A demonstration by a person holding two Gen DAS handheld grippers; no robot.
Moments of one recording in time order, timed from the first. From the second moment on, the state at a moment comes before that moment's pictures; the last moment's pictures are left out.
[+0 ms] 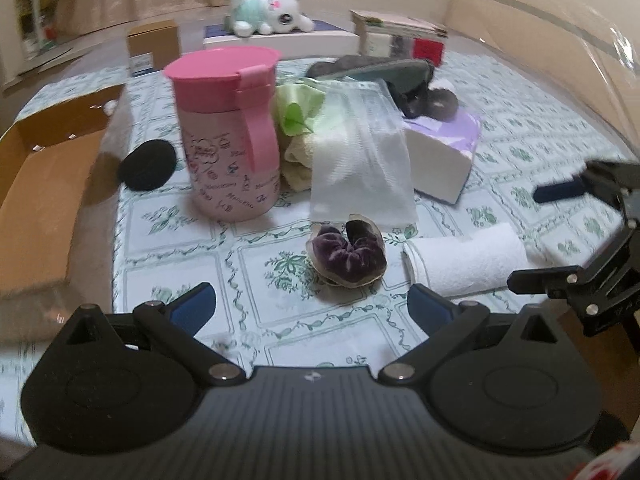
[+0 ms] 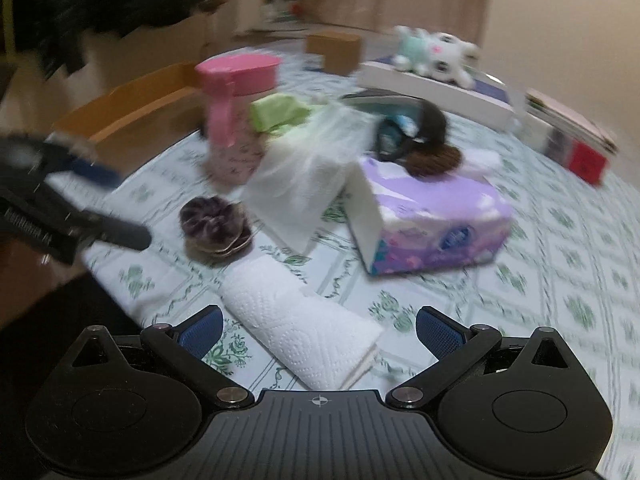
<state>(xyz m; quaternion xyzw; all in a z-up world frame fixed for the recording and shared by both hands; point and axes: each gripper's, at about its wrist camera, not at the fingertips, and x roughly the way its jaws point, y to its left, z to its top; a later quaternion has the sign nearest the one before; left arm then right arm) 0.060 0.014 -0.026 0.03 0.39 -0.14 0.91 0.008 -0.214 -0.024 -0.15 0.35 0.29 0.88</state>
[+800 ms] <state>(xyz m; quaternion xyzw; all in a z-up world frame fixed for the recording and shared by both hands) 0.096 -0.015 -0.053 0.11 0.39 -0.19 0.89 0.041 -0.177 -0.059 -0.32 0.38 0.41 0.76</state>
